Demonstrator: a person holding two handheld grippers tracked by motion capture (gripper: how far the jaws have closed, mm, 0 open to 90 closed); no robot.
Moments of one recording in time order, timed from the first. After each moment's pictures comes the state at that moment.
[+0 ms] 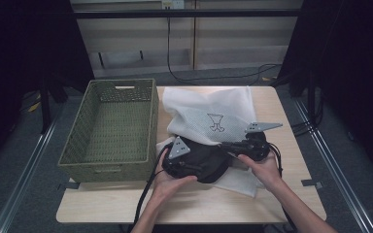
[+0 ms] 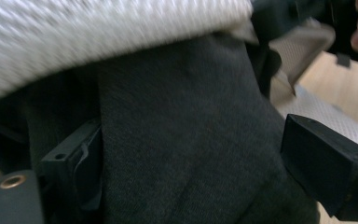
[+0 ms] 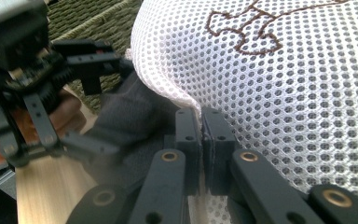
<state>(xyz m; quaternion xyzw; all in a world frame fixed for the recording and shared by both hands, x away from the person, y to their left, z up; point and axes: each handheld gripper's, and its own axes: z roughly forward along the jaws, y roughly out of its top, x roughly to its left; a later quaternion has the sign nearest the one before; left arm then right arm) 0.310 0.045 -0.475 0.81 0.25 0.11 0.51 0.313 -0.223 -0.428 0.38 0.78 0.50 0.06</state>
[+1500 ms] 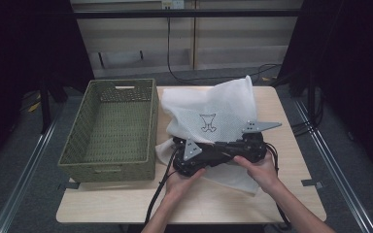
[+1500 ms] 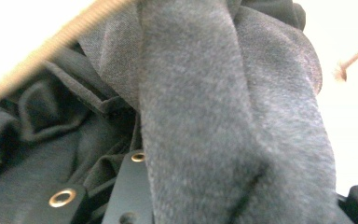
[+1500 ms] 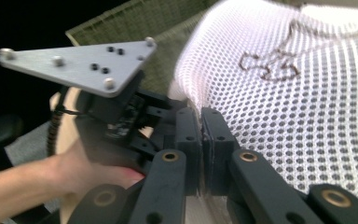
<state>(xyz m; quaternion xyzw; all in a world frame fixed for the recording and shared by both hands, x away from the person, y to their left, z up) 0.311 0.017 -0.472 0.80 0.28 0.17 0.50 0.297 -0.203 -0.399 0.34 0.77 0.54 0.05</state>
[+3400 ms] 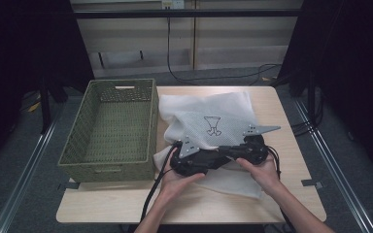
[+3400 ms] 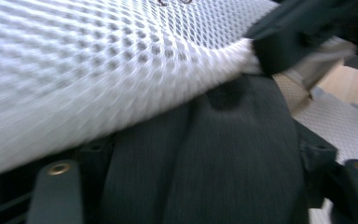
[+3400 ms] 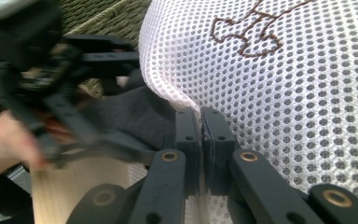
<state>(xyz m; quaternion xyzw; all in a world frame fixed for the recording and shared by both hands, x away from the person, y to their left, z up) 0.304 0.033 -0.462 0.82 0.25 0.14 0.50 0.305 -0.218 -0.430 0.38 0.78 0.50 0.05</state>
